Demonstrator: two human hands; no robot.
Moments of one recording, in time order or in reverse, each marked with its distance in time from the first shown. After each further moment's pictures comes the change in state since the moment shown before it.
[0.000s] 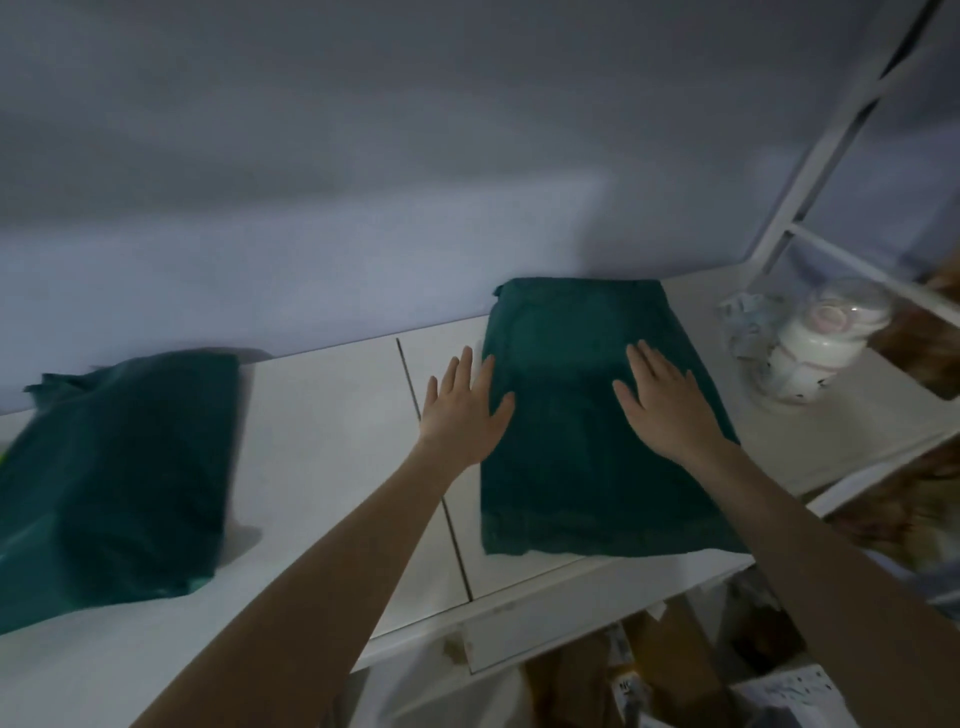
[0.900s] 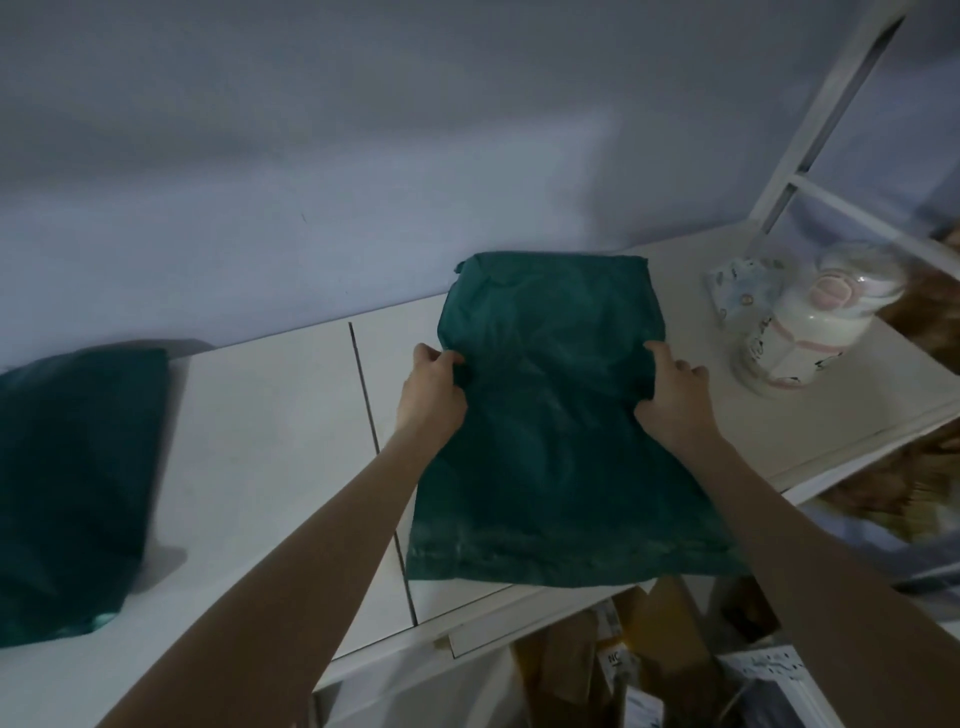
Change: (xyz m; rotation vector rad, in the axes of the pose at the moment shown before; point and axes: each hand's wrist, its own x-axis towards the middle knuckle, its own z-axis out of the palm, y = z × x) left_hand 0.044 0.016 0.024 -0.315 0.130 -0.159; right_hand 0.027 0.052 0.031 0.309 0.064 0.211
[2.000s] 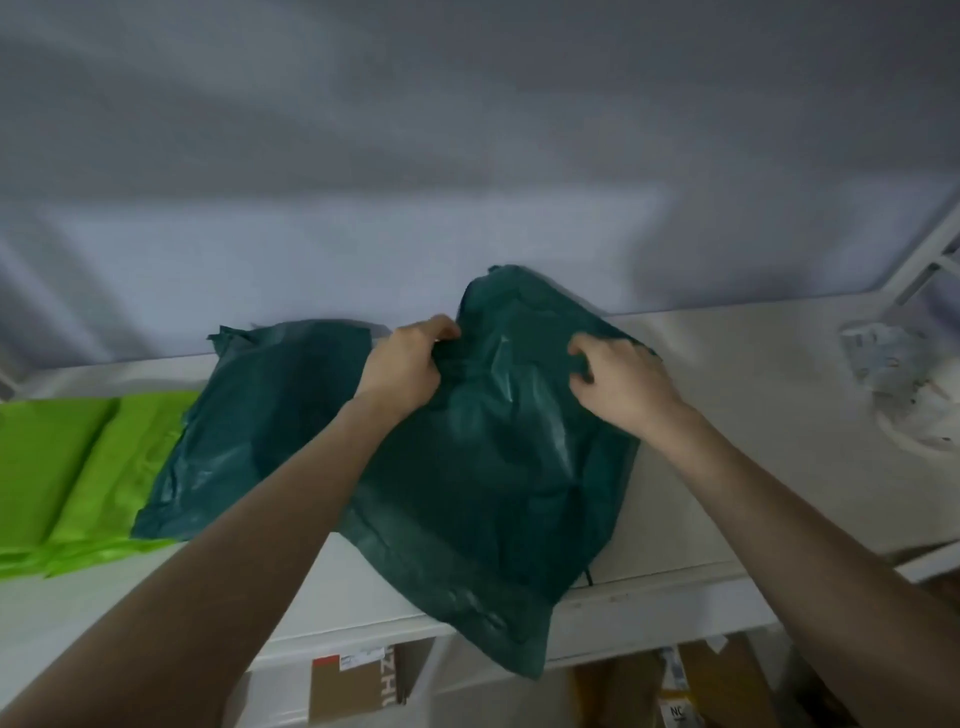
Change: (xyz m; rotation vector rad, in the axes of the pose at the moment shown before) left_hand -0.067 -0.131 -0.191 0.083 0.207 0.129; right_hand -0.085 -0.238 0.012 -0.237 -0.005 -0.590
